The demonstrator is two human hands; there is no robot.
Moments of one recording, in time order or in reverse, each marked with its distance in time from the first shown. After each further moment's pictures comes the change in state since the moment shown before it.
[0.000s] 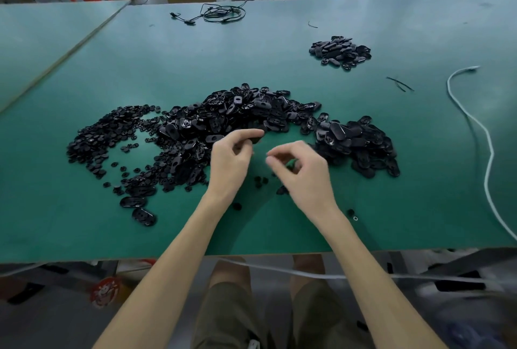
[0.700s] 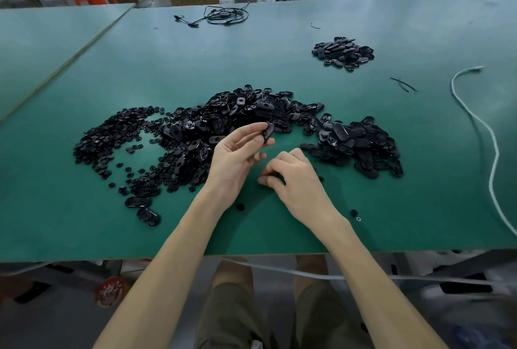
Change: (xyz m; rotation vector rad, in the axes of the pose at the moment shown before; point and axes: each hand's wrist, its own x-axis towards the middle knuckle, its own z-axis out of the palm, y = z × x) left_hand 0.002 0.002 -0.005 -0.741 -0.205 -0.259; right_hand -0.005 -0.001 0.005 -0.319 -0.263 -0.108
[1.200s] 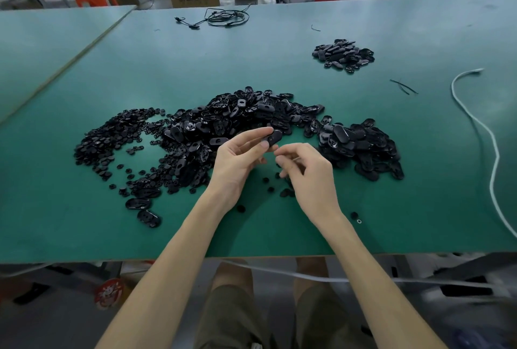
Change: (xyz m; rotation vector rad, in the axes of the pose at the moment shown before) left_hand -0.002 -0.003 0.001 0.136 -0.008 -0.001; right_hand 0.001 0.002 -0.007 0.409 0.261 0.150
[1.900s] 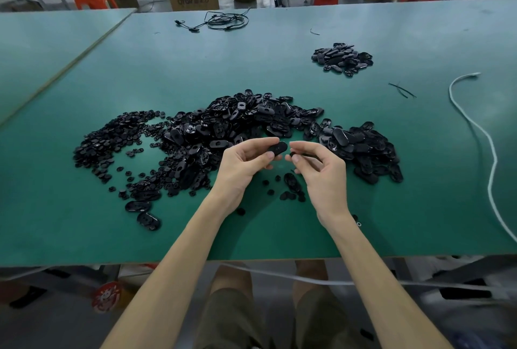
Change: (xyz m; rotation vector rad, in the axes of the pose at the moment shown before) left_hand 0.000 -0.004 0.001 0.172 -0.050 0.047; right_hand 0.006 0.015 -0.006 0.335 0.128 0.169
